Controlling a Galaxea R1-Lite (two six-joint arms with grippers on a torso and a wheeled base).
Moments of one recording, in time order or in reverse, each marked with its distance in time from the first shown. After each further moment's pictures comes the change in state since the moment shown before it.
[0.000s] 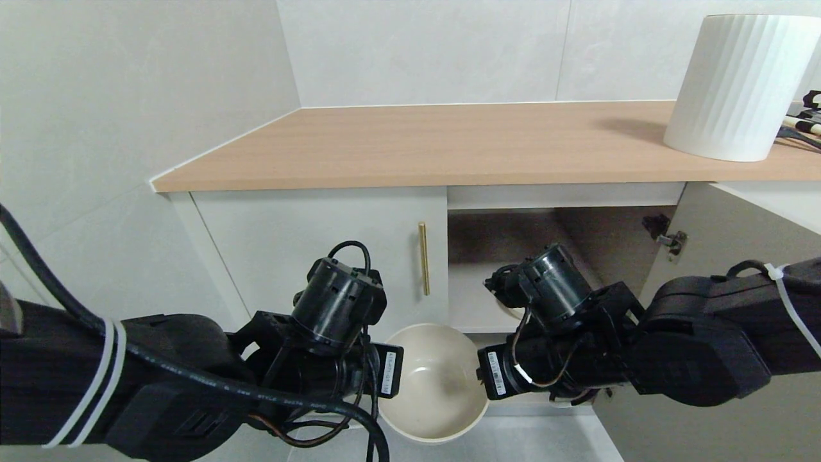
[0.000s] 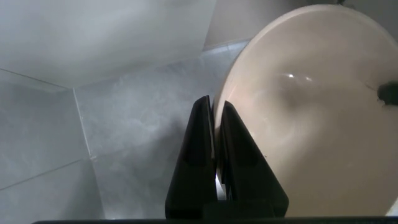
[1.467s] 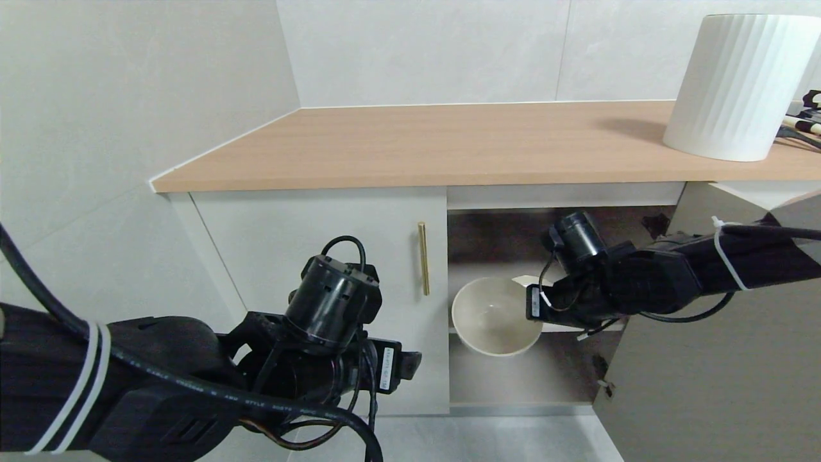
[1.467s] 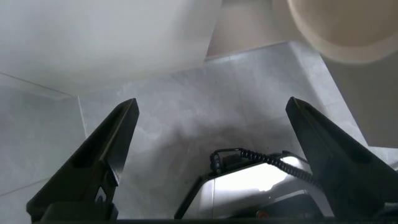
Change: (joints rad) left arm -0.001 -0.021 0.014 -0.030 0.035 0.000; right arm -0.303 0.157 -0.191 0.066 -0.176 0.088
